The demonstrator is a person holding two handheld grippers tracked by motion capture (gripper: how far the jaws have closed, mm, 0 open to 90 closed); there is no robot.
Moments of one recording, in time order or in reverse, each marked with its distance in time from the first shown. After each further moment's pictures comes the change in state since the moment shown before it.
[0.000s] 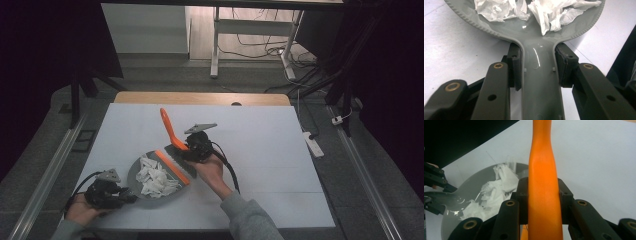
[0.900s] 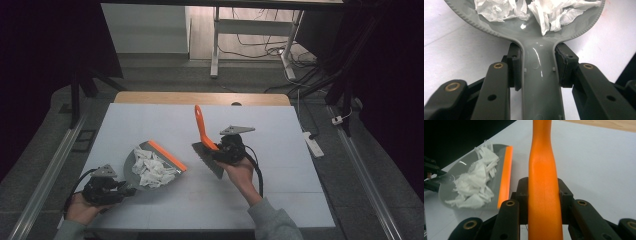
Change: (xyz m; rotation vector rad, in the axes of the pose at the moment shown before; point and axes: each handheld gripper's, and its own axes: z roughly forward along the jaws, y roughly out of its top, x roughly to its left) left arm -0.005 0.007 -0.011 -0.102 0.086 -0.078; right arm -0.042 -0.033 -0.073 -0.086 -0.047 0.058
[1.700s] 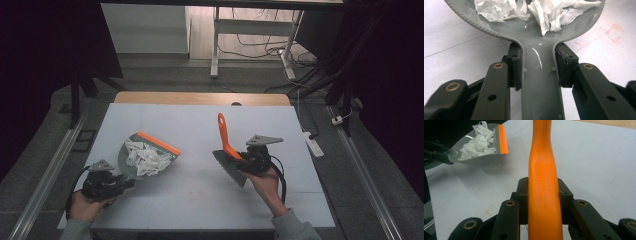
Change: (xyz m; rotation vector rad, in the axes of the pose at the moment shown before) left arm 0.000 0.006 -0.003 -0.076 0.096 -0.129; right arm -0.022 -0.033 -0.059 -0.010 -0.012 -0.019
